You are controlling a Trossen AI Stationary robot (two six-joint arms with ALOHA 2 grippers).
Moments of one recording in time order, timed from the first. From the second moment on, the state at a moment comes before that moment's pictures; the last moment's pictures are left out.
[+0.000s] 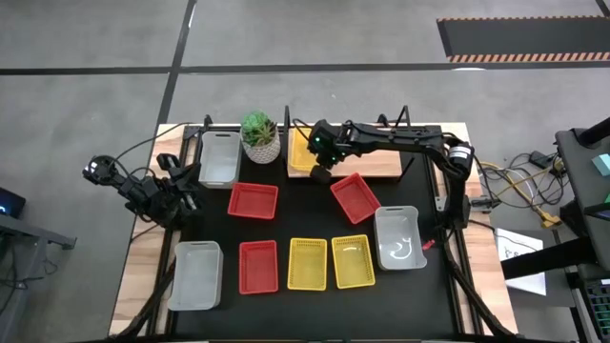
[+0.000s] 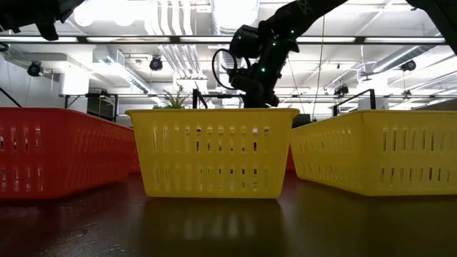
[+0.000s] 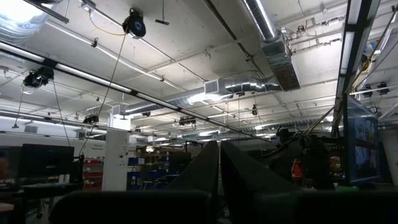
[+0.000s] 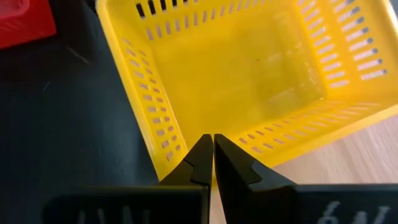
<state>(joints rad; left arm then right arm) -0.52 0.24 0.01 1.16 -0.81 0.82 -0.37 1.93 1.55 -0.69 0.03 0.01</state>
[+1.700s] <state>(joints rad) -0.52 0.24 0.01 1.16 -0.82 0.82 -0.28 2.00 1.59 -0.68 0.02 -0.12</state>
